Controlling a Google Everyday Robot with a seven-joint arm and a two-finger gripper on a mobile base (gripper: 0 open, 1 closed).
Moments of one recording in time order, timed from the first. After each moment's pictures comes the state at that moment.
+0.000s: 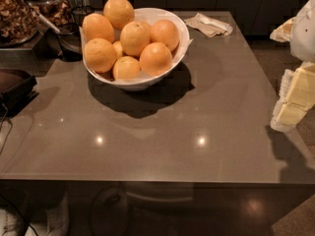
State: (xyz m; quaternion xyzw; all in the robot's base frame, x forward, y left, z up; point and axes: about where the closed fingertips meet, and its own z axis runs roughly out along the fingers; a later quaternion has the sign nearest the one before) arm 0.439 -0.214 0.986 -0.60 0.78 -0.05 0.17
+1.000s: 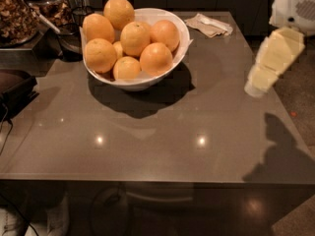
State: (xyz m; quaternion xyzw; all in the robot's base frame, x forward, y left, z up) arm 0.480 -0.210 1.003 -0.51 0.85 -0.03 0.15
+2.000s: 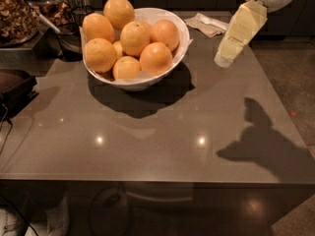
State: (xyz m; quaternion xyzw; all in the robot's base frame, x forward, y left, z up) arm 0.539 -0.168 1.024 -0.49 0.85 -0.02 0.20
